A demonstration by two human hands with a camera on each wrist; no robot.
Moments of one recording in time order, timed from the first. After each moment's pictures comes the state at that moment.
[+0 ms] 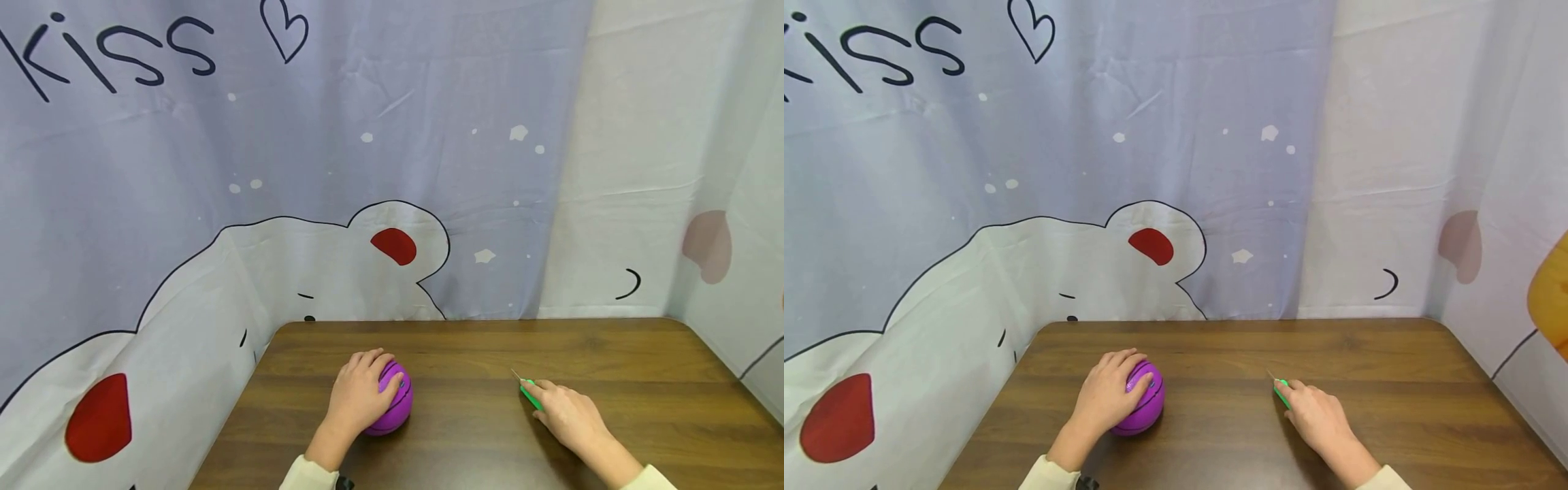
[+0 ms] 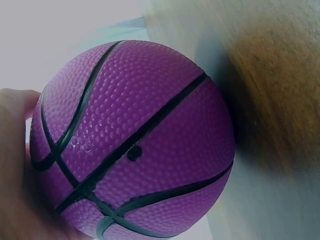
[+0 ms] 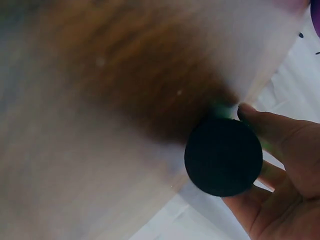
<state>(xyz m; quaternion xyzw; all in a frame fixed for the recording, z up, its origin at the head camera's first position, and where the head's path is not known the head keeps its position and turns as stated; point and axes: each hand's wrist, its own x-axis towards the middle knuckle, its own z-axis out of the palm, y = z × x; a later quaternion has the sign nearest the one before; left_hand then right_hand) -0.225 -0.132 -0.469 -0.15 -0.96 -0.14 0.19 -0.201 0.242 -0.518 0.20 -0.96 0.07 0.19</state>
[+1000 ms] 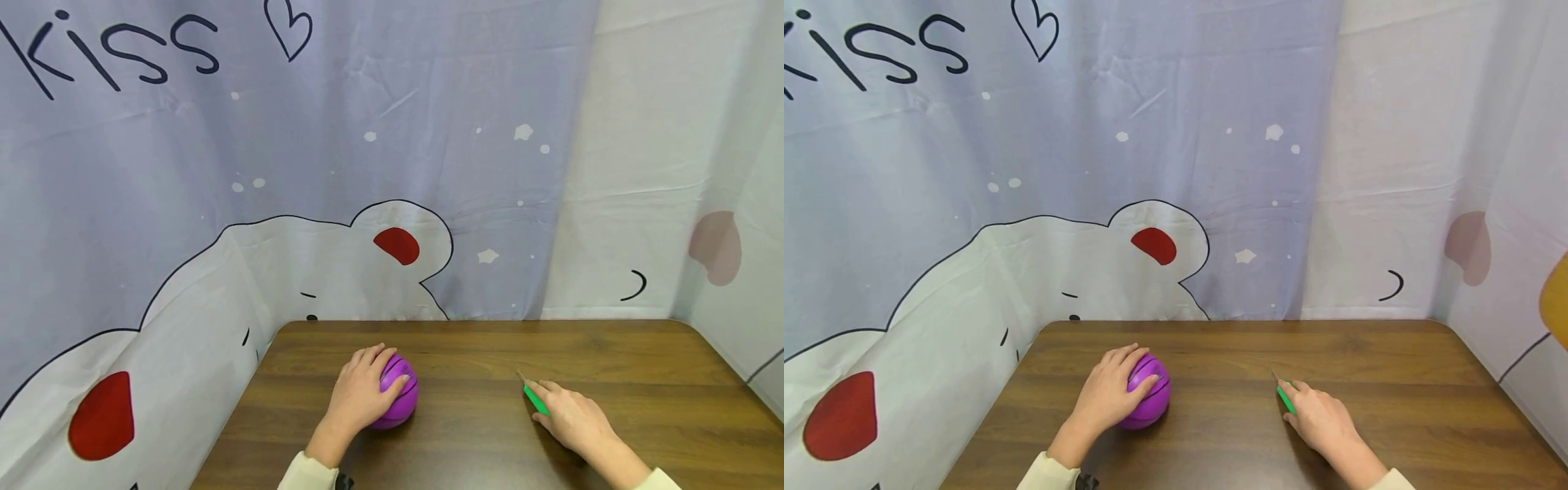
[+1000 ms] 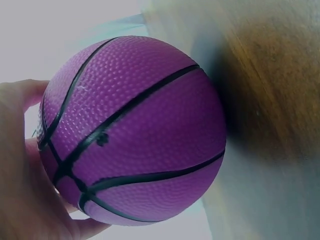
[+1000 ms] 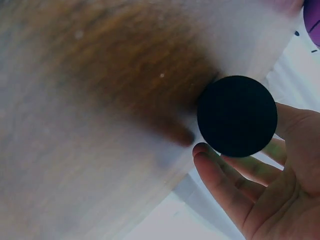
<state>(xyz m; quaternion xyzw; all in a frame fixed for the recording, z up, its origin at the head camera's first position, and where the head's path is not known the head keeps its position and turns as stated) -0.228 -0.136 -0.468 -0.17 -0.95 -0.16 0.19 -0.200 0.243 -0.516 0.18 -0.97 0.10 0.14</state>
